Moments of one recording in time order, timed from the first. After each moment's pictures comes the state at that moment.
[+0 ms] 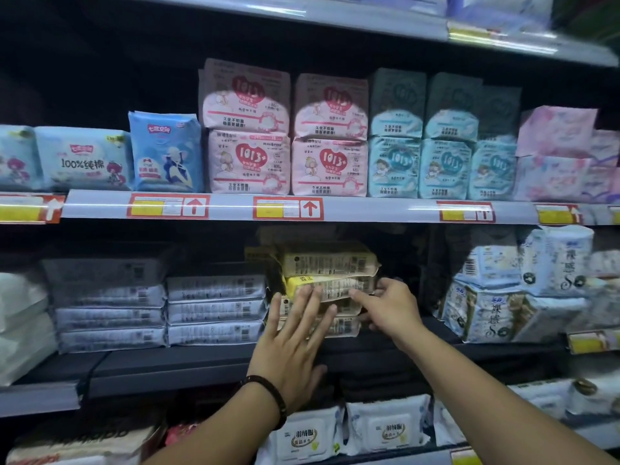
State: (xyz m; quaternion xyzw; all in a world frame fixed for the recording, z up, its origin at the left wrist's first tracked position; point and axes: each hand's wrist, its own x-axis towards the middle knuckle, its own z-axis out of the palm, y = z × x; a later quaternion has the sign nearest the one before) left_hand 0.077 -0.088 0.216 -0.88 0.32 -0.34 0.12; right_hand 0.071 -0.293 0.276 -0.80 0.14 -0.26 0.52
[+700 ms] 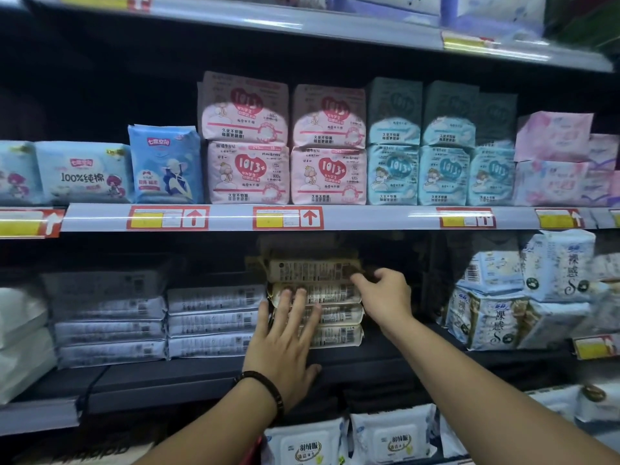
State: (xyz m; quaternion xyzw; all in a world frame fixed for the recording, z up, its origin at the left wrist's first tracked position) left_hand 0.086 -0.083 0.233 -0.92 0.25 -0.28 0.11; right_hand 0.076 -0.274 0.306 -0.78 0.15 -0.35 0.50
